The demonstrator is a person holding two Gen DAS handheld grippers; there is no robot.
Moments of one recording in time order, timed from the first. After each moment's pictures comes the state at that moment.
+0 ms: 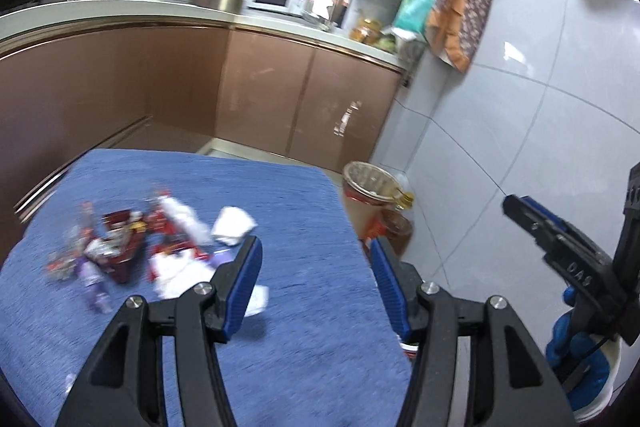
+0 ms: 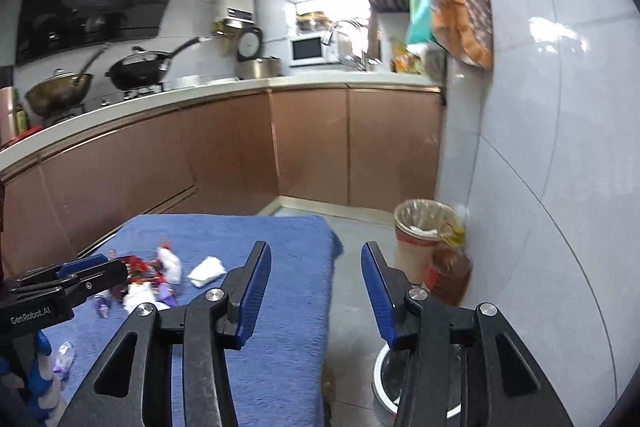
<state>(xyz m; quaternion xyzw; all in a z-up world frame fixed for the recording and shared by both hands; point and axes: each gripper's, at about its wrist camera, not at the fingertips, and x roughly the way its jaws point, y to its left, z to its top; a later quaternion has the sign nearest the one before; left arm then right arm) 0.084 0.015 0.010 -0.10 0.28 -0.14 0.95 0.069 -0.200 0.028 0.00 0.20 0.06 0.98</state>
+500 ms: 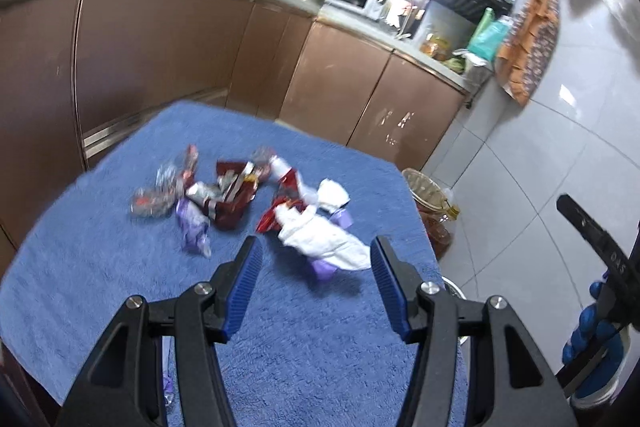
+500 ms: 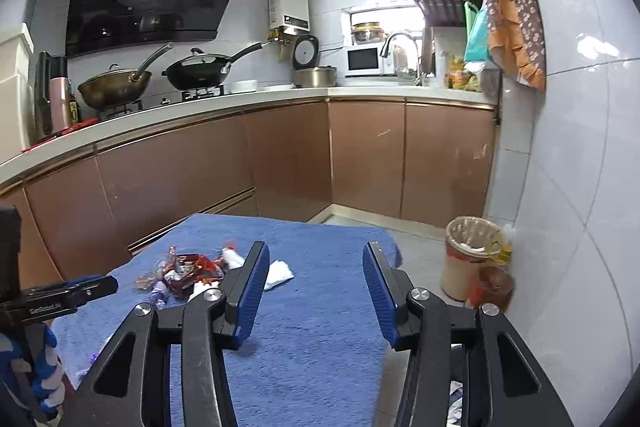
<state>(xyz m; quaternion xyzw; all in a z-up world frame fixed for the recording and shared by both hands) 0.047 0.129 -0.032 -0.19 0.31 -0.06 0.93 0.054 -0.157 0.036 0.00 0.19 0.15 0.97</state>
